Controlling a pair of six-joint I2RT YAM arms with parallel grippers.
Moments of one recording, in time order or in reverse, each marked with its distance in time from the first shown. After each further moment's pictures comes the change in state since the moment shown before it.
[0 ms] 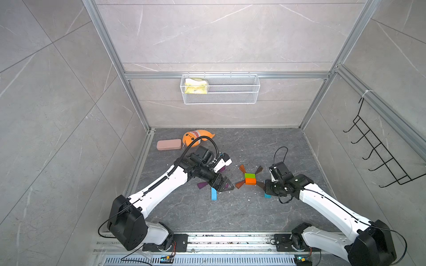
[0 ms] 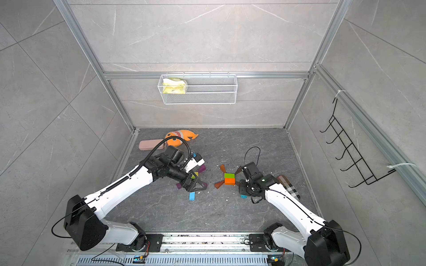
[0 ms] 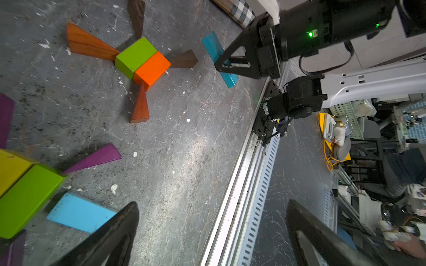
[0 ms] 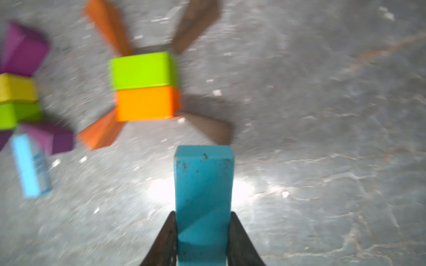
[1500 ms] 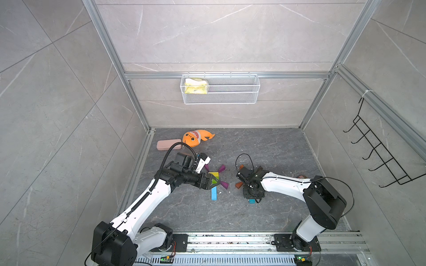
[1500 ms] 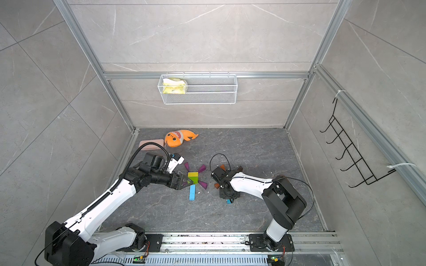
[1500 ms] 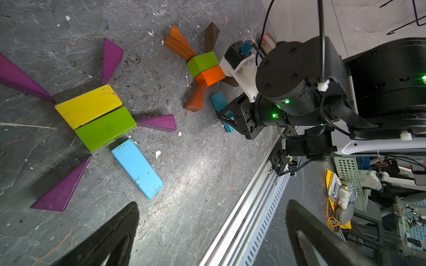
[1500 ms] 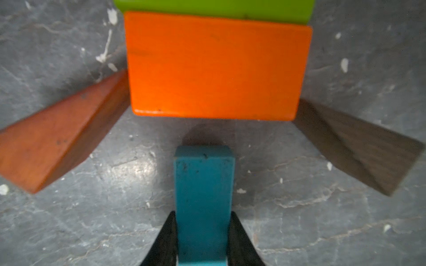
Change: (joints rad) left arm 0.193 -0.217 -0.245 0.106 -0.024 -0.206; right arm 0.266 0.532 0.160 0.056 0.153 0.190
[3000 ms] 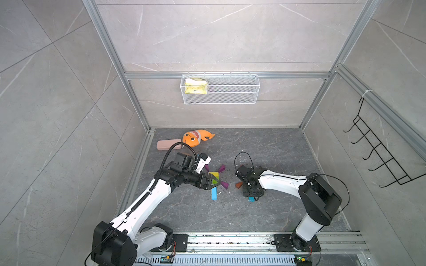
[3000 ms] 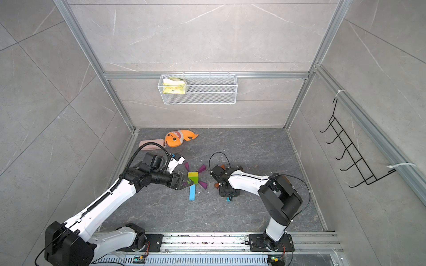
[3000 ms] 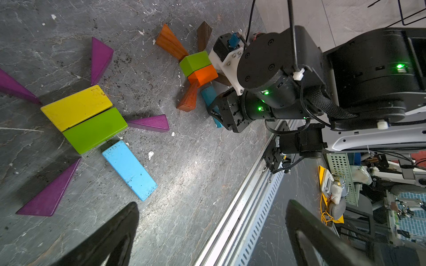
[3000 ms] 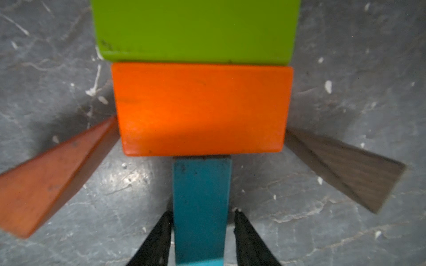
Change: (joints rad) left arm 0.000 0.000 0.000 0.004 0.028 0.000; right arm -0.014 0.052 0.042 -0.010 0.039 0.018
